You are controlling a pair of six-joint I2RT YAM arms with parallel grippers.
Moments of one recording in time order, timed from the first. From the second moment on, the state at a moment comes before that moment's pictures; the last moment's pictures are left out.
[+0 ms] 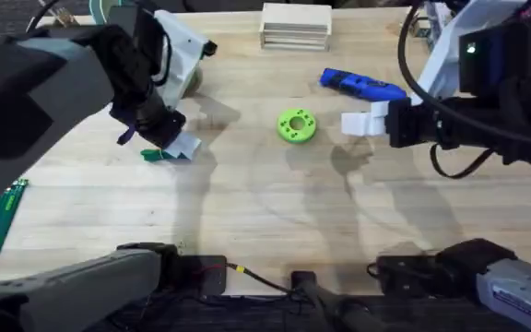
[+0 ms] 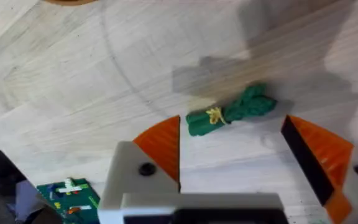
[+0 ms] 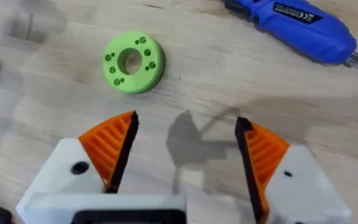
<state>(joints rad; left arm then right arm) -0.04 1.38 0.95 -0.93 -0.25 0.47 0.30 1.01 0.74 -0.62 -0.15 0.20</state>
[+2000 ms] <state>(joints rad) 0.15 1.43 0.77 -0.73 0.05 0.66 0.30 1.06 0.74 -0.65 -0.15 0.20</state>
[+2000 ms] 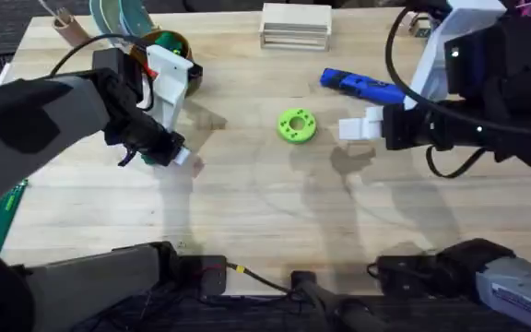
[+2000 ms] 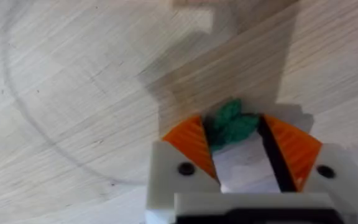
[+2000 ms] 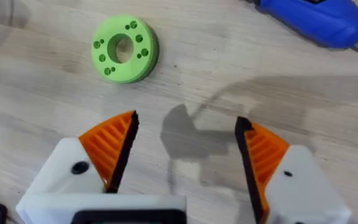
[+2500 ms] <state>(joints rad) 0.16 1.32 0.77 -0.72 -0.05 0.67 0.30 1.06 0.74 -0.65 -0.15 0.20</state>
